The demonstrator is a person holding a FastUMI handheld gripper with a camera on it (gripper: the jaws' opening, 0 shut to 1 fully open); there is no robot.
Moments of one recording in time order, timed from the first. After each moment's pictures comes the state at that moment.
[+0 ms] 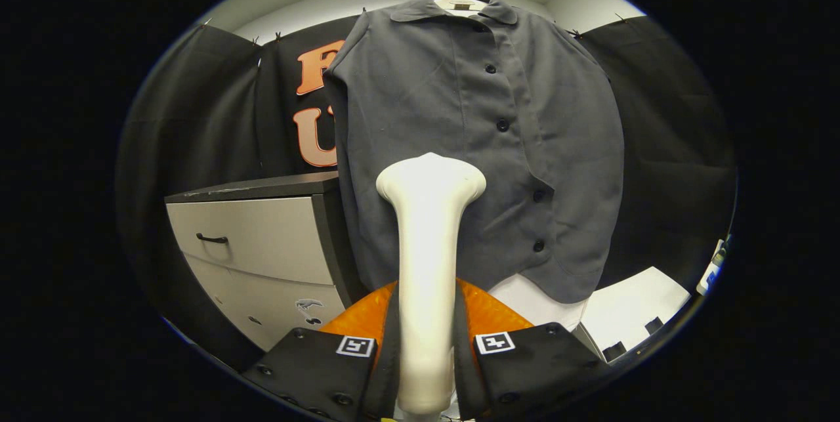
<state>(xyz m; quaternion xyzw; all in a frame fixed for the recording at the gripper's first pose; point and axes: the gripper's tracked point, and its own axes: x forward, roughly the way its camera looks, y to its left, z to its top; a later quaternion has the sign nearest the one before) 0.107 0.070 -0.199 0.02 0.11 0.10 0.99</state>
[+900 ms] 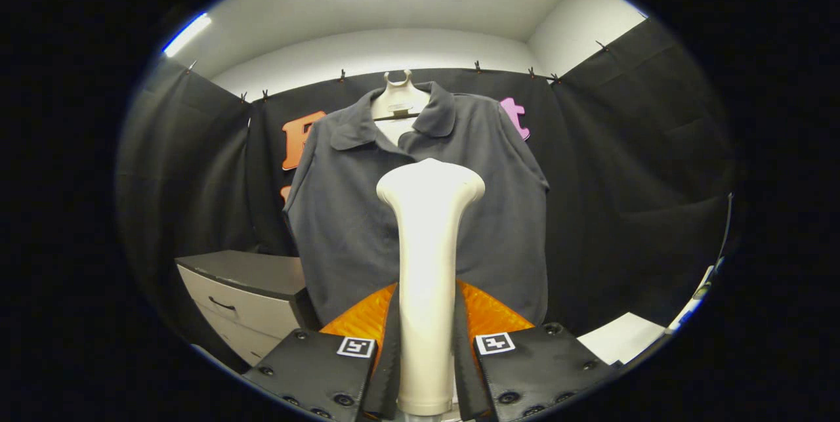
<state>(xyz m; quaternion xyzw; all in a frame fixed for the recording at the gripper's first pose) 0.114 -0.067 -0.002 0.04 -0.03 0.08 1.00</state>
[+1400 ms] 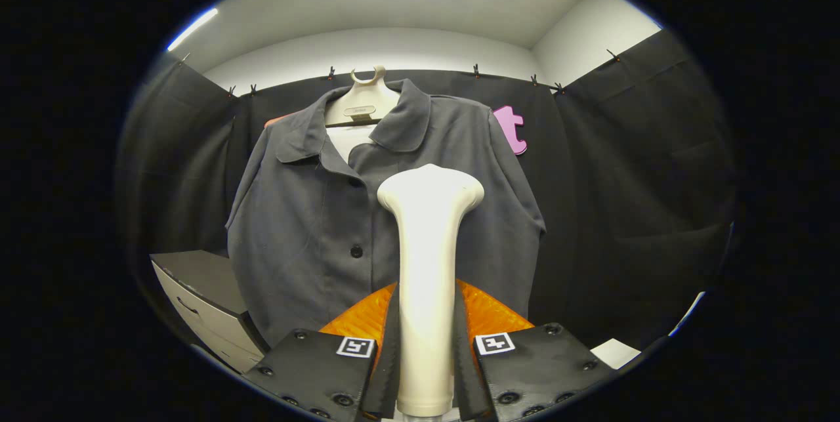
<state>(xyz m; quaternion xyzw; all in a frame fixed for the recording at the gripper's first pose) 0.204 -0.096 0.022 0.02 -0.03 0.07 1.00</state>
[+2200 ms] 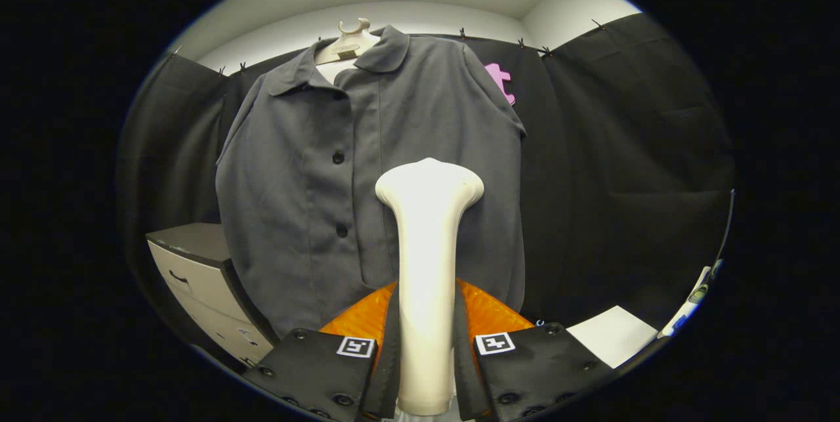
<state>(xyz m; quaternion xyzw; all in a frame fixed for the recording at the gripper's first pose) 0.177 -0.118 -0.100 0.03 0.06 0.06 1.00</state>
